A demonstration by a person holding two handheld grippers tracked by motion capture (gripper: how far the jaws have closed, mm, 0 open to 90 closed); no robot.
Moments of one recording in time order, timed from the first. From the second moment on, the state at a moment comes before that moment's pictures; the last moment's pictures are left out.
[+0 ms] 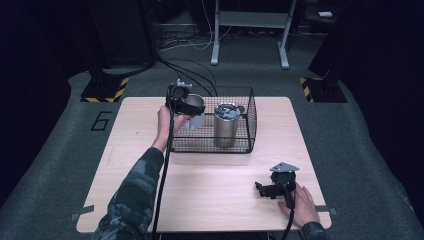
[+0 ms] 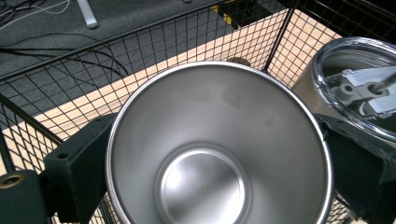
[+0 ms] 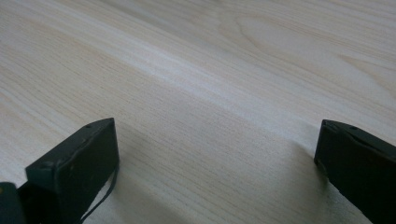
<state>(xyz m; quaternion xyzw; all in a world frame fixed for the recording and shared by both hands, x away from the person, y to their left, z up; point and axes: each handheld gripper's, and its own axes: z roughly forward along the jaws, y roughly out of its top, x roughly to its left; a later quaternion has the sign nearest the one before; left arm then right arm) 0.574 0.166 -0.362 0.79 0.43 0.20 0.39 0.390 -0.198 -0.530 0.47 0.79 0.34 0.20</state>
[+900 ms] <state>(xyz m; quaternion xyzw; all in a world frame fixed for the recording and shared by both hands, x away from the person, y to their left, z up) 0.590 0.161 -0.393 0.81 0.44 0.17 0.35 0.390 -0.198 -0.530 0.46 0.80 0.34 0.20</state>
